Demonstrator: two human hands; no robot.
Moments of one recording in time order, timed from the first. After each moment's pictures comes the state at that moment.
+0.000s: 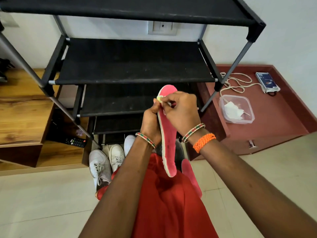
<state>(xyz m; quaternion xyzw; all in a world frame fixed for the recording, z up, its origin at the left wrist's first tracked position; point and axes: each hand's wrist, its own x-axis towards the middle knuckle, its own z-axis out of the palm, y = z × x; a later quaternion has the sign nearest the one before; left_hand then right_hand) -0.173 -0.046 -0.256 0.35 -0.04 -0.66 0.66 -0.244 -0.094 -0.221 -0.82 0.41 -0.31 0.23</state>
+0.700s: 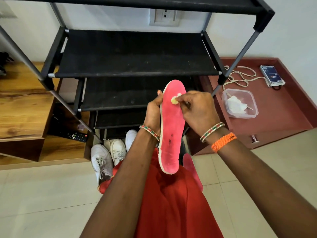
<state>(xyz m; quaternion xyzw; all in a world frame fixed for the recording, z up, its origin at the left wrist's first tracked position) -0.170 -0.051 -0.259 0.41 -0.08 -0.66 0.62 -0.278 -0.097 -0.222 -0.88 0.39 -0.23 0.16</state>
